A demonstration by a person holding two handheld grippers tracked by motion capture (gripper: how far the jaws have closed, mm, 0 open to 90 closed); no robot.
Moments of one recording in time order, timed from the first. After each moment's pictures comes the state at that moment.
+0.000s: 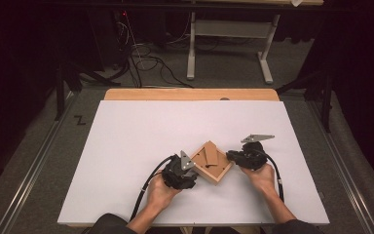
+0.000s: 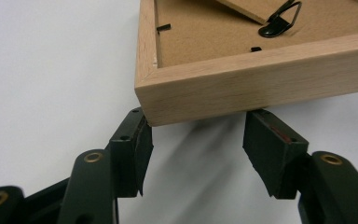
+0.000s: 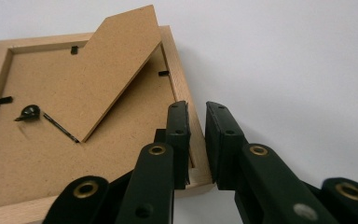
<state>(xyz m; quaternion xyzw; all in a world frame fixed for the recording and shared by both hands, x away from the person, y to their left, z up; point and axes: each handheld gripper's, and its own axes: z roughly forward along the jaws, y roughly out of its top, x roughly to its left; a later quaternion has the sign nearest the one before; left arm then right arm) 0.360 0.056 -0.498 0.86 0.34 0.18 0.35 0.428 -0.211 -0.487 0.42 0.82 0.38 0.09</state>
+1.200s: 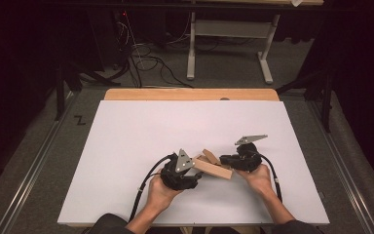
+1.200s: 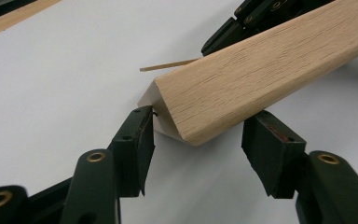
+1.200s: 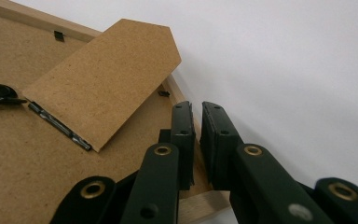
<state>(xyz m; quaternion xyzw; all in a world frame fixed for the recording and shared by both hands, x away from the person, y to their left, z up) 0.344 0.059 -0.468 0.83 0.31 0.17 0.43 0.425 -0.197 -0.487 0.38 0.85 0.38 0.03</state>
